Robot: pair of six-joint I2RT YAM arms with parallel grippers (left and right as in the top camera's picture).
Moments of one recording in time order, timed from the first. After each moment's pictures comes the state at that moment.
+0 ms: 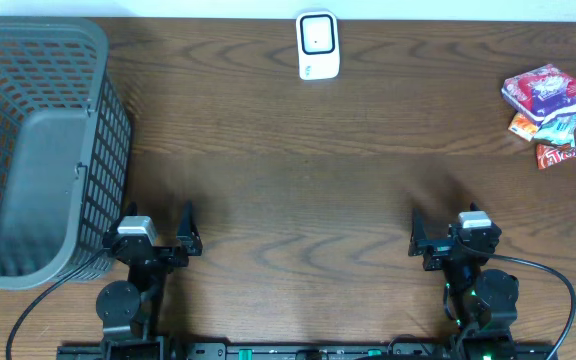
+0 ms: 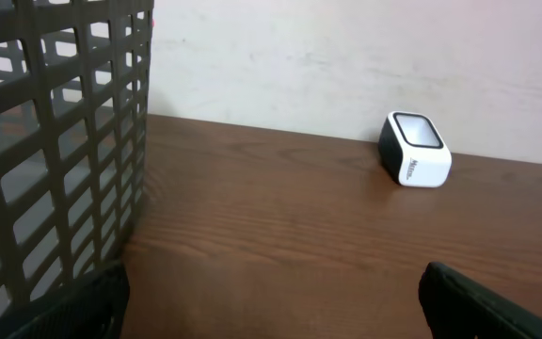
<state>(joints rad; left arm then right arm) 0.07 0.01 0.01 -0.09 0.15 -0.15 0.08 0.14 0.01 -0.08 -0.01 -0.01</state>
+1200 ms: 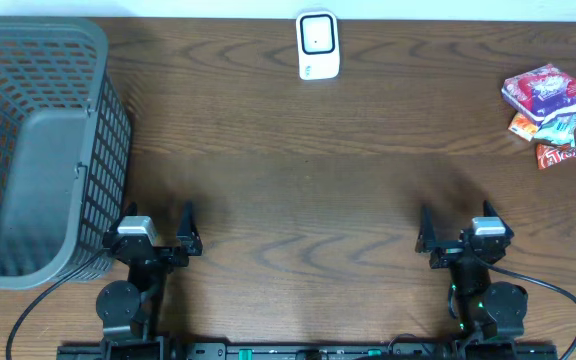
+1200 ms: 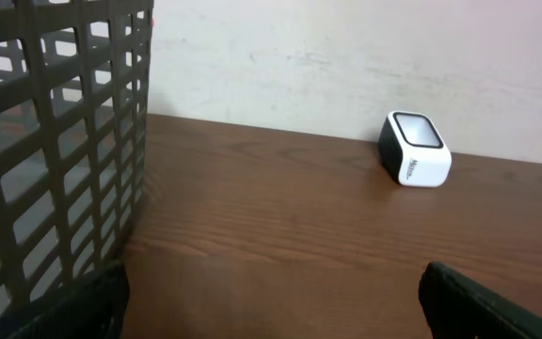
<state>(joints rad) 0.07 0.01 0.01 -0.09 0.15 -0.15 0.04 0.01 0.01 -0.07 -0.01 -0.01</state>
